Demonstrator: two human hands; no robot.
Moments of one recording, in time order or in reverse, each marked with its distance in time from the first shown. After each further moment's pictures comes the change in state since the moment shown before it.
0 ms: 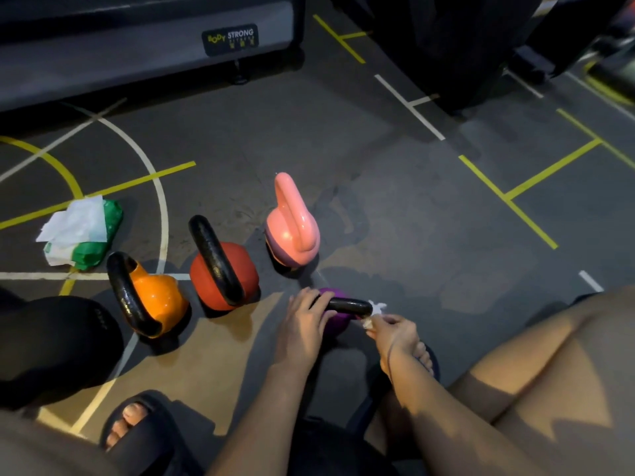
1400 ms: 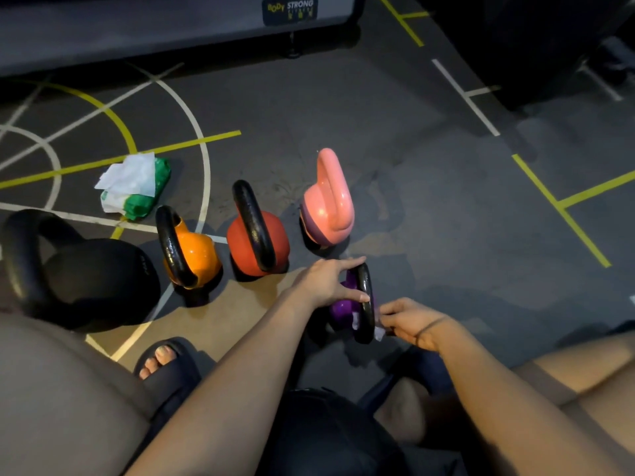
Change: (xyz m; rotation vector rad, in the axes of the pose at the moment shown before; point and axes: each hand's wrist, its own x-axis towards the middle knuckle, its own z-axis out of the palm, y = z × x) left_hand 0.048 -0.003 -0.054 -0.186 -0.544 -0.279; right_hand -0.021 -0.056 -0.015 -0.444 -0.939 -0.081
